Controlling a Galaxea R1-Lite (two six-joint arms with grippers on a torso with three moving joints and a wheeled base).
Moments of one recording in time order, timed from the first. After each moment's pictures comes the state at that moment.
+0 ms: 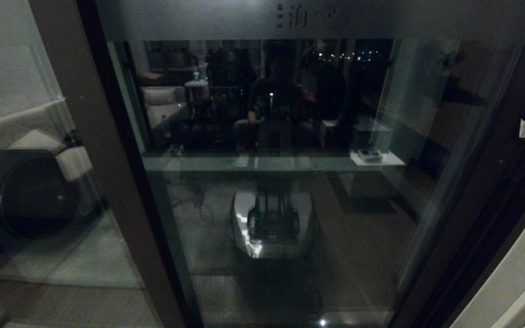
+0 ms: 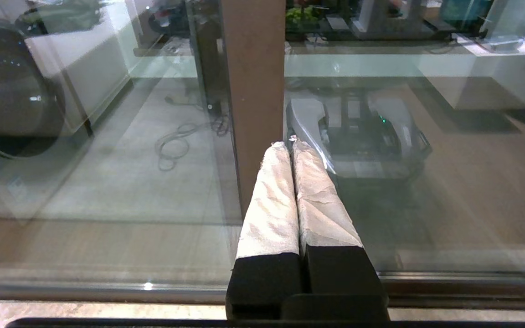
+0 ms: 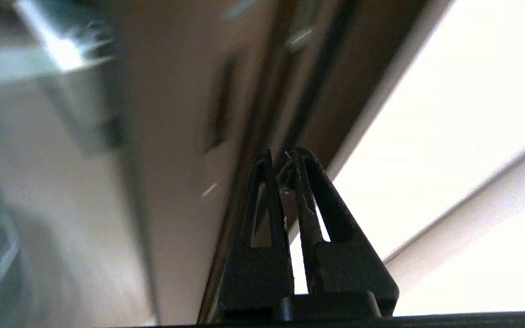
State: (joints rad) left arm 0.00 0.00 0.00 0.01 -0.01 0.02; right arm -0.25 1.71 -1.31 -0.24 -0.52 -0.18
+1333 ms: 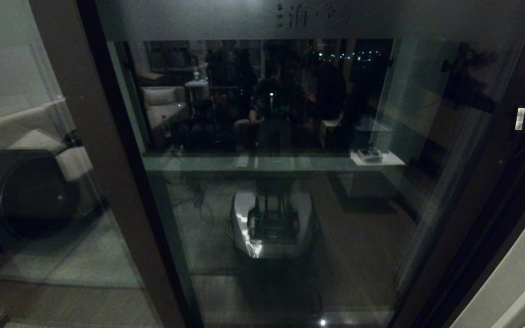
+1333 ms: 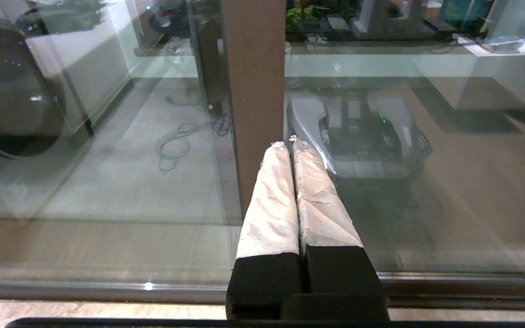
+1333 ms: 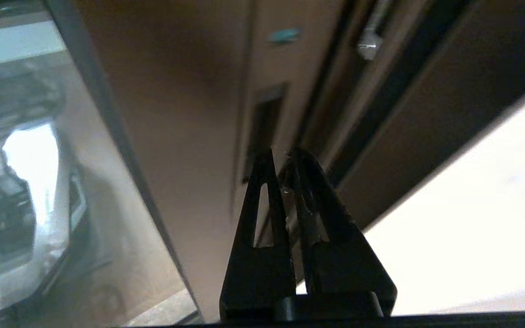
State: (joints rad) left arm 0.00 0.00 0.00 0.01 -0.01 0.02; right arm -0.34 1.87 -1.62 0.04 -0.24 -0.10
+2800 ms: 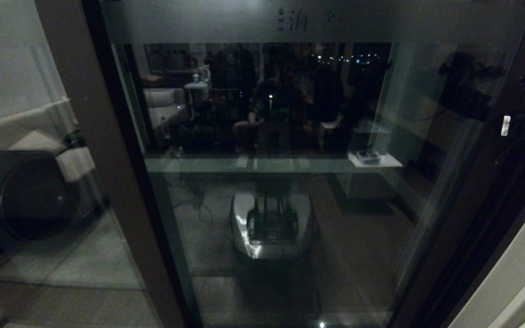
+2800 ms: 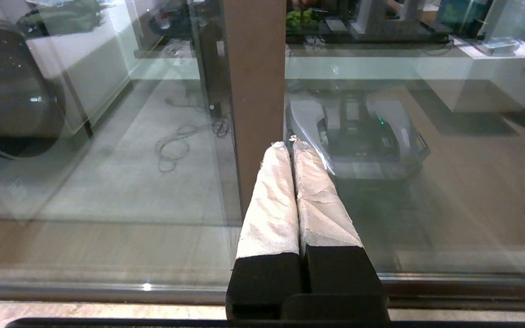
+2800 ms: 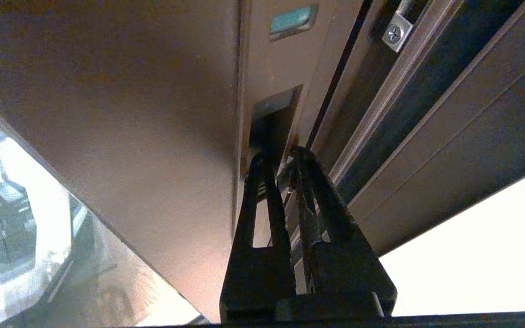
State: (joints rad) left arm 0.00 0.00 0.00 0.01 -0.01 0.02; right arm -0.36 2.02 -1.71 0.01 -0.24 -0.06
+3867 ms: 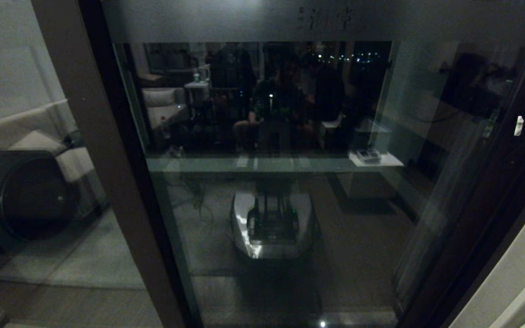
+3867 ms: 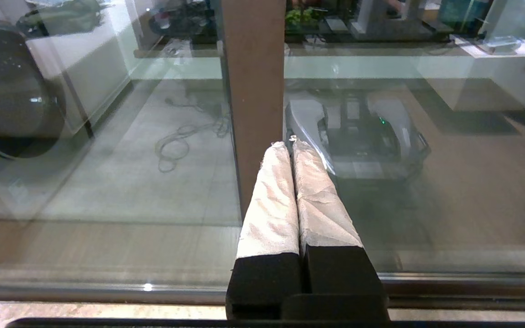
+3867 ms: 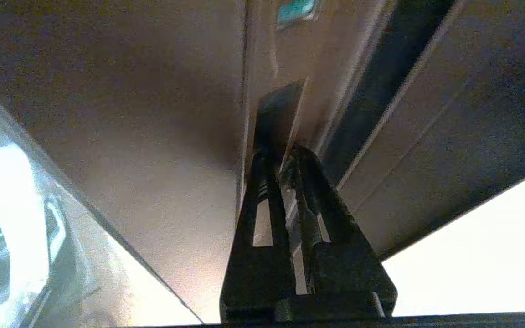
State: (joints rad) left arm 0.00 0.00 0.00 0.01 -0.01 0.02; right arm -0.39 2.04 -1.73 0.00 -0.25 -0.07
